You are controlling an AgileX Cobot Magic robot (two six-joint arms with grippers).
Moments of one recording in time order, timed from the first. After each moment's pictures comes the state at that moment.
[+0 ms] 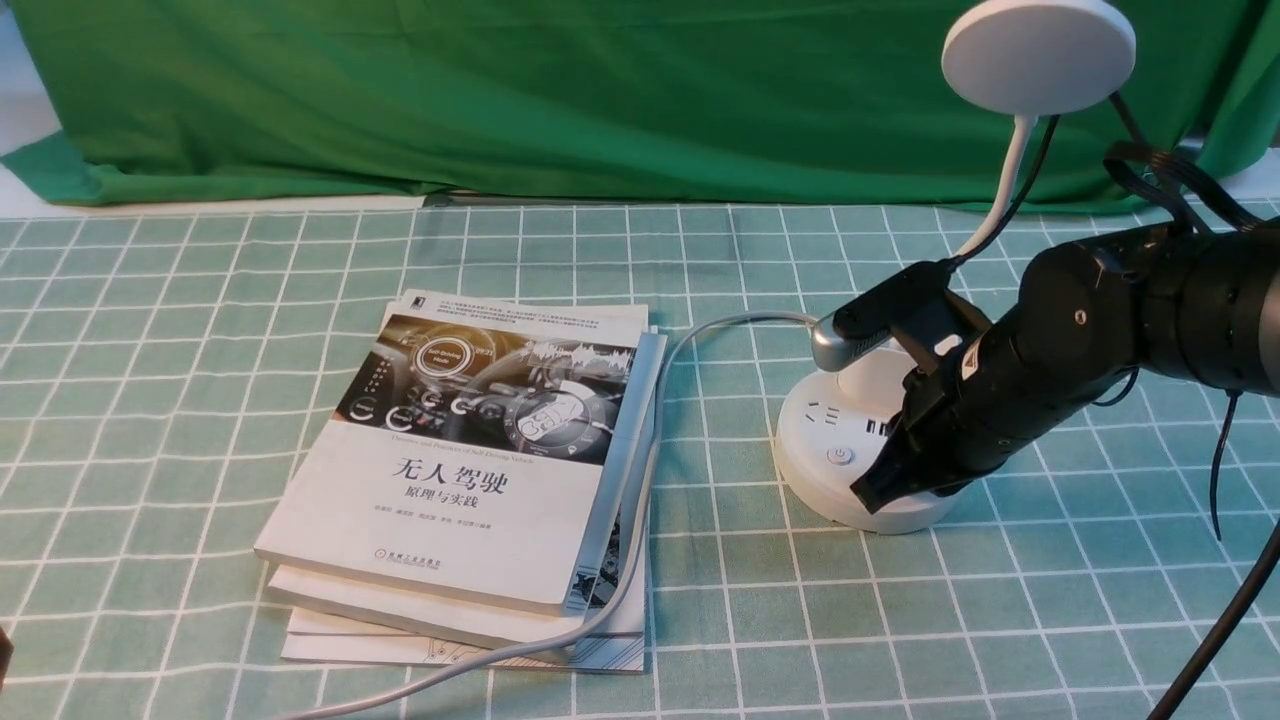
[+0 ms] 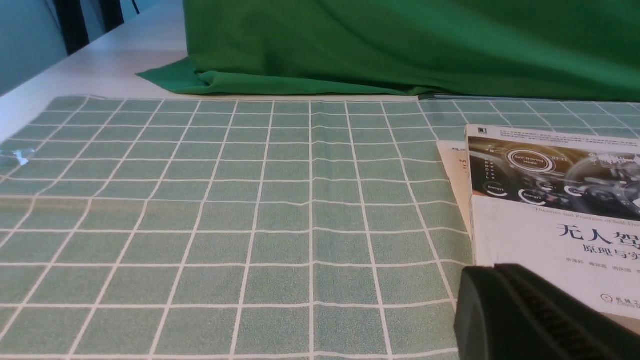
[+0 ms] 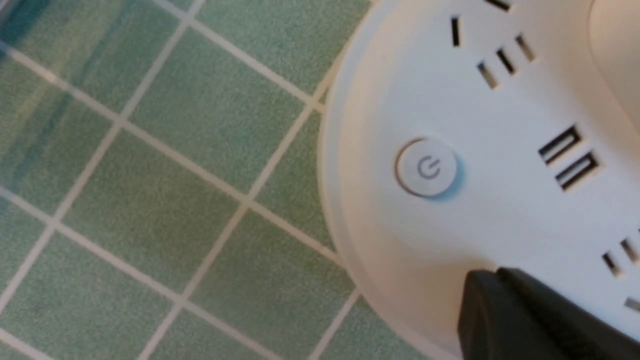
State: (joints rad) right arm 0.43 1.83 -1.15 0.08 0.57 -0.31; left arm 0.03 0.00 0.01 -0.08 0.21 0.06
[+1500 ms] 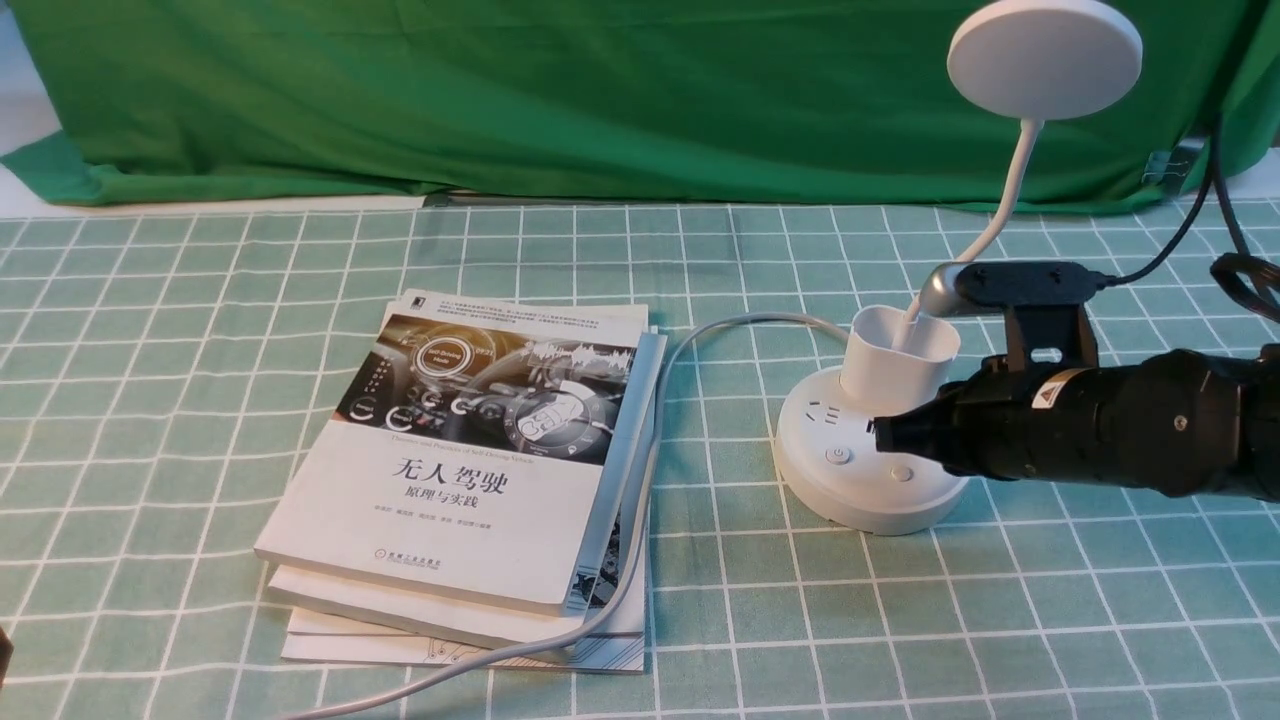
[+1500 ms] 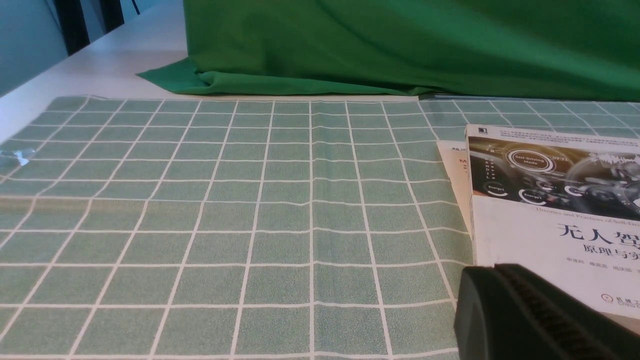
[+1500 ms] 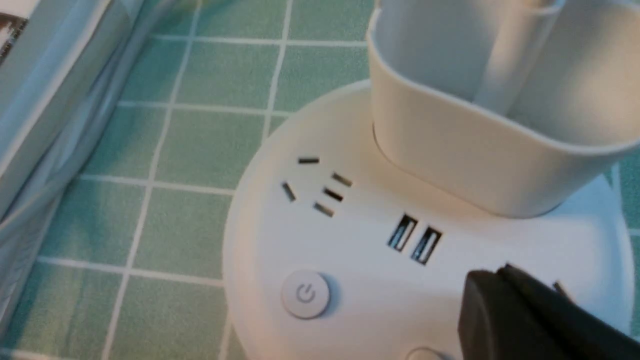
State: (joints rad) right arm 0.38 1.72 -0.86 0.37 0.02 -0.16; left arm 0.03 0.00 0.01 -0.08 0.21 0.06
